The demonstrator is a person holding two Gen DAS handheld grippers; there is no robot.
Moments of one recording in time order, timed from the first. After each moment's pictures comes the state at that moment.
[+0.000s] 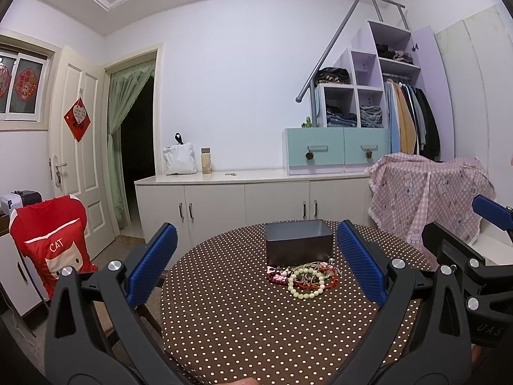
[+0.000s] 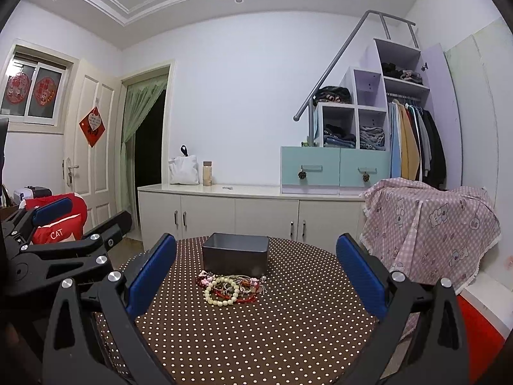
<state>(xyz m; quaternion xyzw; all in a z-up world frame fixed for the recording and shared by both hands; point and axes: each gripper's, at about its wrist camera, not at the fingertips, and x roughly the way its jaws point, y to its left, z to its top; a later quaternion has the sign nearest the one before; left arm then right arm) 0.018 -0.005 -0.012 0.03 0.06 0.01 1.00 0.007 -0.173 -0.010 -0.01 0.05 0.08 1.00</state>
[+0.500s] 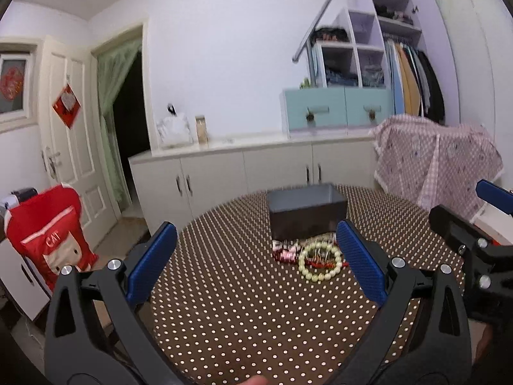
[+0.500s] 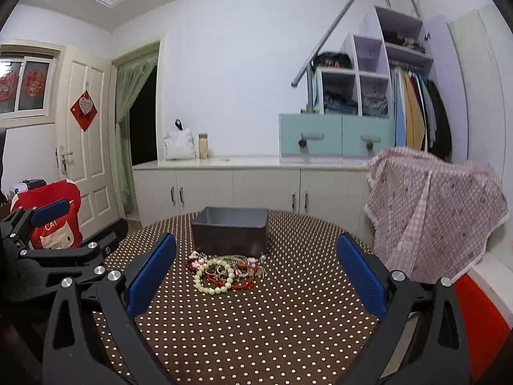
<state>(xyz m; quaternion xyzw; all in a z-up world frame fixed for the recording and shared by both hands) 0.079 -0.008 -0.039 0.05 0.14 0.01 0.99 0.068 -0.179 -0.034 0.01 0.13 0.07 0.99</state>
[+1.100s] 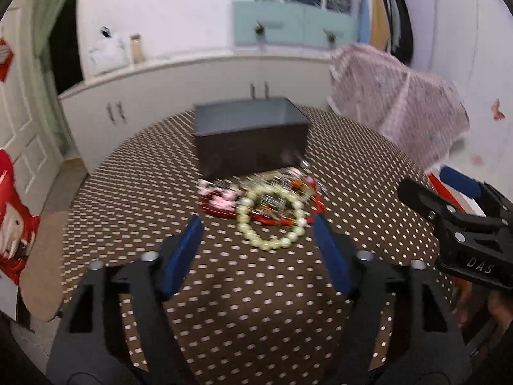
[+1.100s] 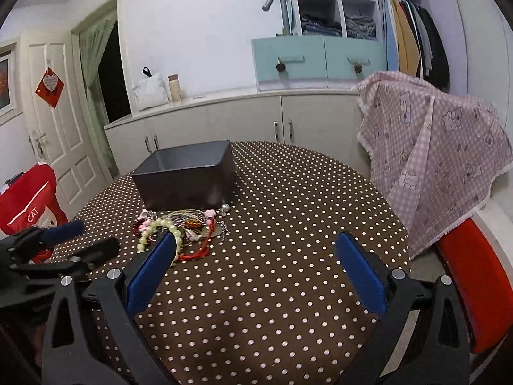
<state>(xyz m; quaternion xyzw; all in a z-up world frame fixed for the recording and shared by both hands) 0.179 -0.040 -0.095 0.04 0.34 -0.13 0.93 0.156 -0.219 -0.080 0.05 0.27 0.05 0.96</state>
